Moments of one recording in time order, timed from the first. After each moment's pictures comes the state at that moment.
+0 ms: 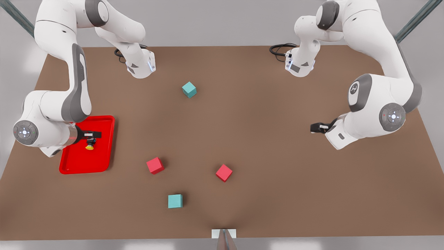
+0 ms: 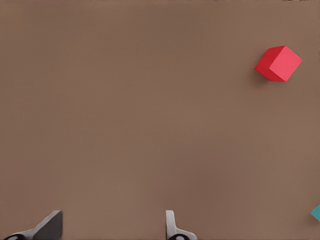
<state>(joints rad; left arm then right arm) -0.23 0.43 0.10 -1.16 -0.14 1.36 -0.03 -0.16 0.36 0.14 -1.47 -0.11 1.51 -0.01</state>
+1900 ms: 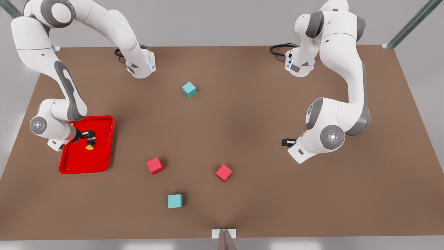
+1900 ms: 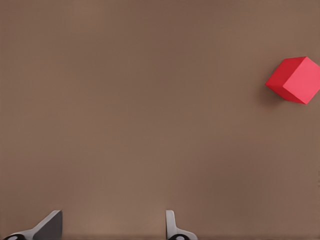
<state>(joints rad) -0.36 0.56 0.10 -1.21 -0.10 1.53 -0.16 -1.05 0.55 0.70 -2.05 -0.54 2.25 -0.24</state>
